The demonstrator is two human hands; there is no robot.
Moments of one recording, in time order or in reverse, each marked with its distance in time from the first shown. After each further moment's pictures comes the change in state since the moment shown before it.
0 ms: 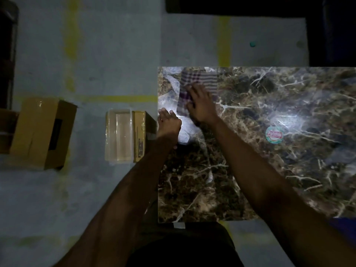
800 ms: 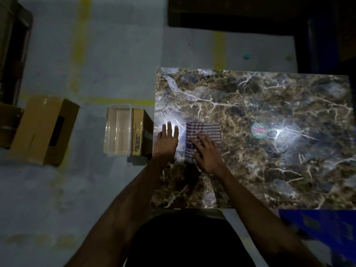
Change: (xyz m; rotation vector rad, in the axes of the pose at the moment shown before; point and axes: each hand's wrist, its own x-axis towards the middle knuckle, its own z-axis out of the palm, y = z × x) left_hand -0.094 -0.010 0.062 0.103 -0.008 0.239; right_hand -0.220 0.025 0.041 -0.027 -0.081 -0.096
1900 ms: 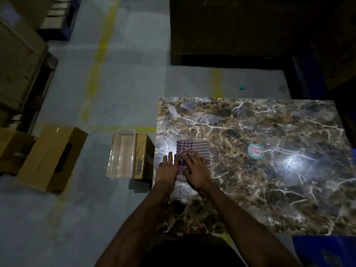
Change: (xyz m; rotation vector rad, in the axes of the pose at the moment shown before) left_hand -0.034 0.013 0.007 0.134 0.006 0.007; right_hand 0.027 -0.029 0.017 0.080 0.037 -0.004
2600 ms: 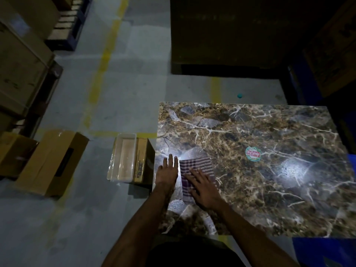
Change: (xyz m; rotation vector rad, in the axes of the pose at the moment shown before) left_hand 0.006 0.001 0.021 -0.012 0.047 -0.004; right_hand -0.073 0.021 0.004 -0.055 -0.089 -0.092
